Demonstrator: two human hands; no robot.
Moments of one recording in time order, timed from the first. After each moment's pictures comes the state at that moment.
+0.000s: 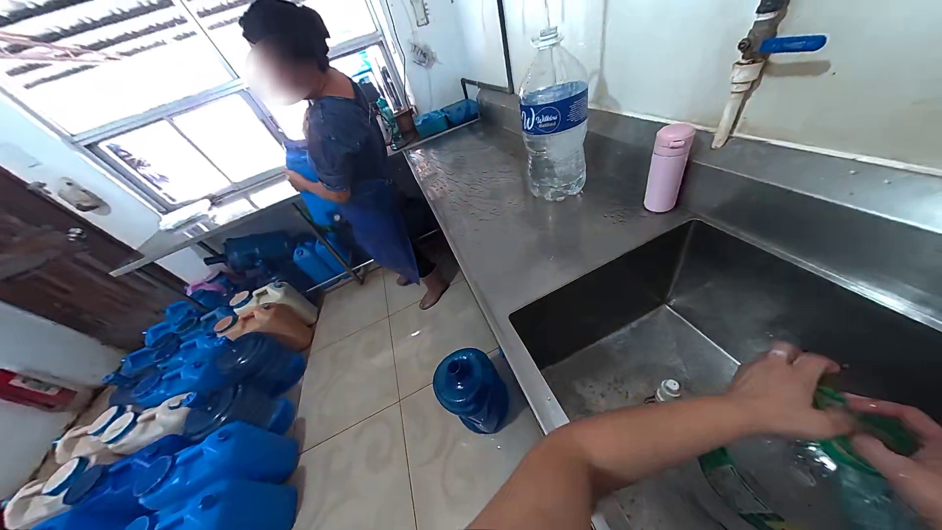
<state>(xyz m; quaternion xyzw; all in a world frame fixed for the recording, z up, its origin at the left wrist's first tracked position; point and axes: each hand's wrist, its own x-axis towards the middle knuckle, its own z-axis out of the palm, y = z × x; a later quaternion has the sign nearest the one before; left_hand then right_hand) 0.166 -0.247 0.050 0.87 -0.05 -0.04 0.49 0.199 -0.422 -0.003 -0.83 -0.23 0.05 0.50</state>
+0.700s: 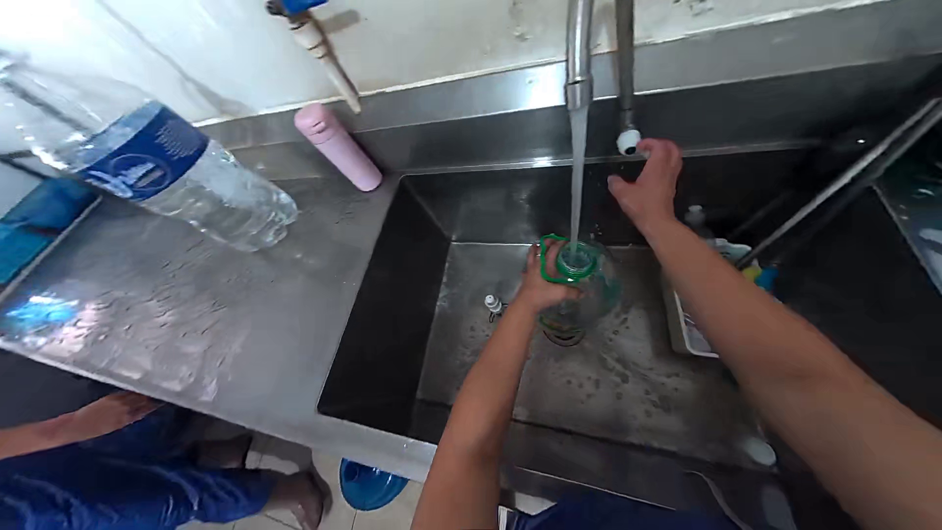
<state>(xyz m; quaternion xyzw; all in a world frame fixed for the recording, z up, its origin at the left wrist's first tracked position) 0.213 -0.279 -0.019 0.86 -0.13 -0.21 0.46 0.265 -0.483 0.037 -0.89 0.10 -0.16 0.42</state>
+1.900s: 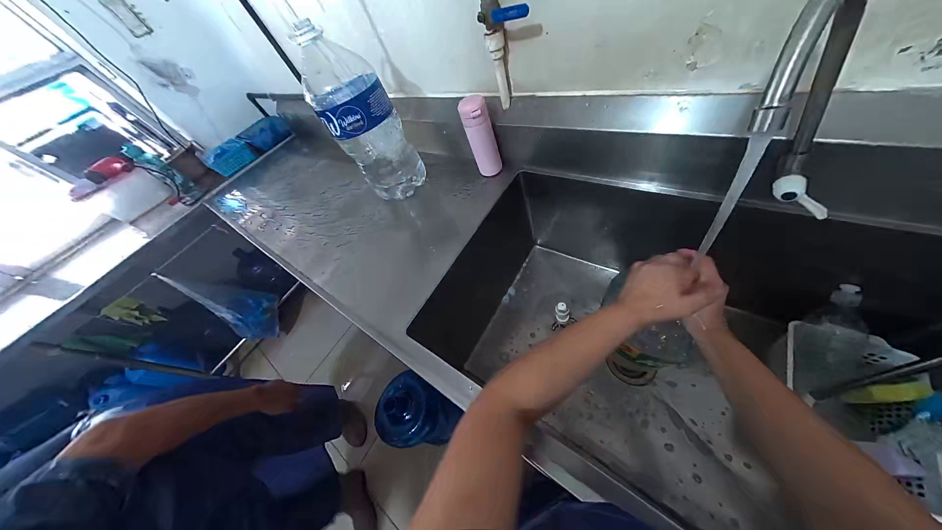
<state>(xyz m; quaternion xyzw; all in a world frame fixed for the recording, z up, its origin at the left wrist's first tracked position) 0.183 -0.279 0.054 0.89 -0.25 -0.07 0.38 0.189 -0.396 -0.026 -0.83 0.01 -0.14 0.53</state>
